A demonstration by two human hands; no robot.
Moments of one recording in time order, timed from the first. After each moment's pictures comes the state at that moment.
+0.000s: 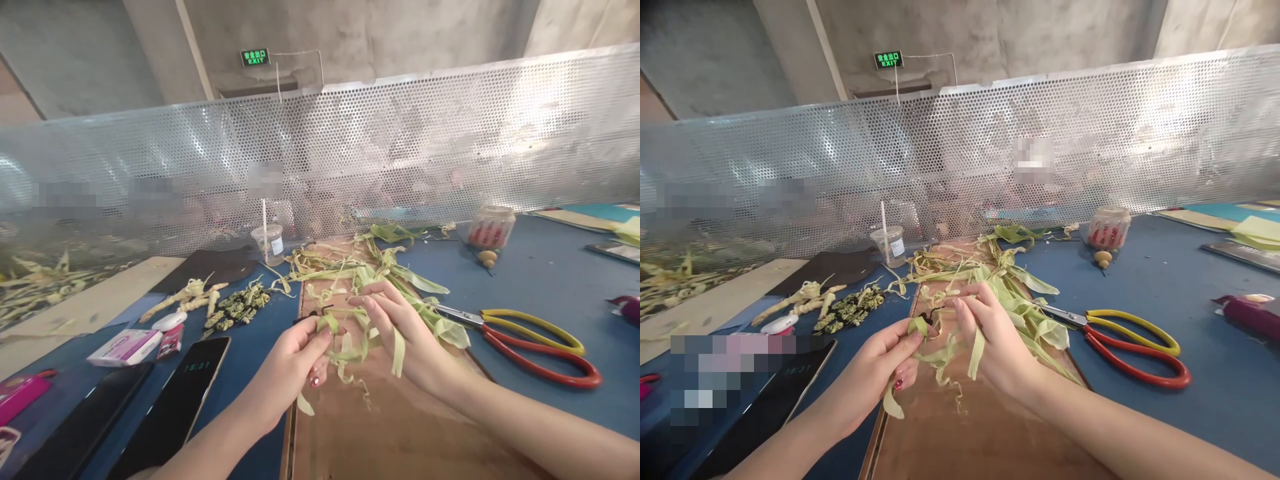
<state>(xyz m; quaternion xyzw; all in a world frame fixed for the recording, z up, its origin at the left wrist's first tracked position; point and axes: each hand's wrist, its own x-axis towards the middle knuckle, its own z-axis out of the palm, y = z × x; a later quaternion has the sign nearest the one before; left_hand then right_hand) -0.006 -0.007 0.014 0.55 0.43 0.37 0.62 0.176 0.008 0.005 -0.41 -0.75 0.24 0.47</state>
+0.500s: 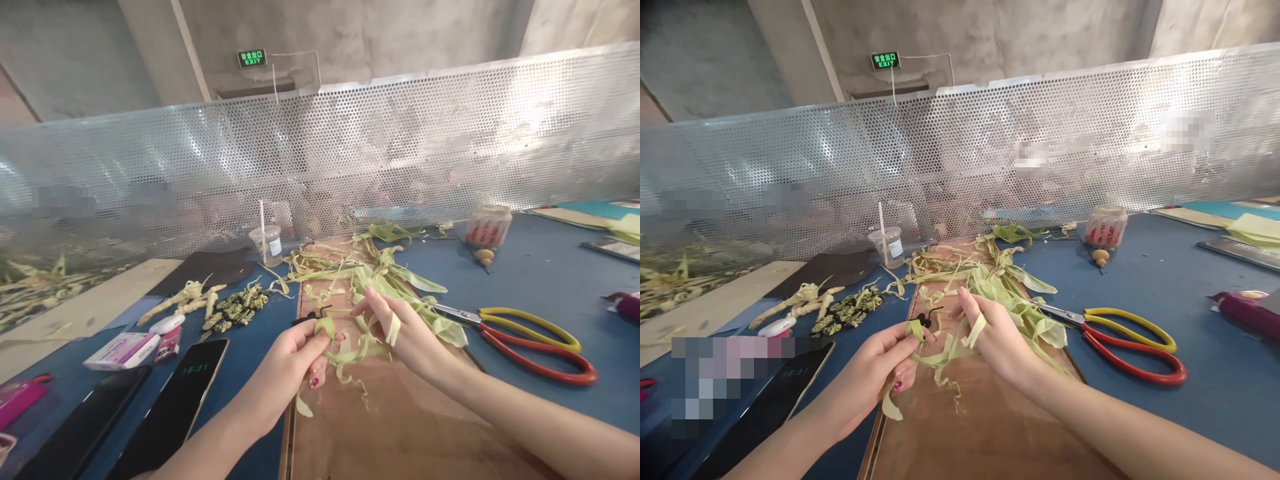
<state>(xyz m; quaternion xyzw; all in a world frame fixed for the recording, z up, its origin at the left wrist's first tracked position) -0.008 -0.005 0.014 0.55 0.44 0.35 0.62 0.177 0.010 0.007 -0.48 -0.64 0.40 0.44</state>
